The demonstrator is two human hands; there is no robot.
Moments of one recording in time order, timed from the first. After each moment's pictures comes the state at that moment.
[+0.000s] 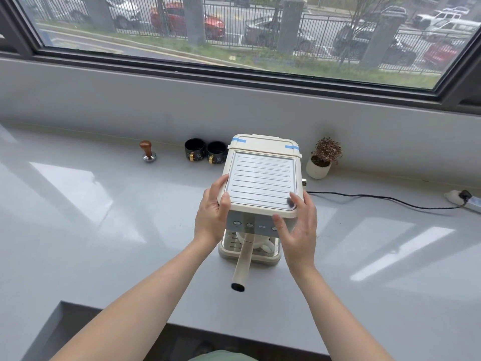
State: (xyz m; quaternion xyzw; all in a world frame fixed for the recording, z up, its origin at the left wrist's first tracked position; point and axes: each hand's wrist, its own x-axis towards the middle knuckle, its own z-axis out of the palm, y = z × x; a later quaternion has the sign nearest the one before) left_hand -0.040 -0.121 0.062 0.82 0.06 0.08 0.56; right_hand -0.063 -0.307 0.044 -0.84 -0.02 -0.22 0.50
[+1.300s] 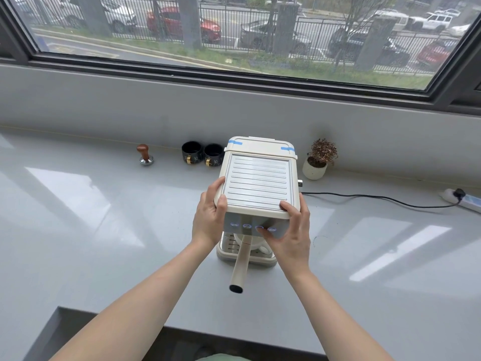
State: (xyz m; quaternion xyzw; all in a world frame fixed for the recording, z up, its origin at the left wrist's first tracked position) left_hand -0.041 -0.123 0.062 0.82 0.06 0.09 0.57; right_hand -0.061 -0.305 0.027 -0.87 -0.05 -0.26 0.41
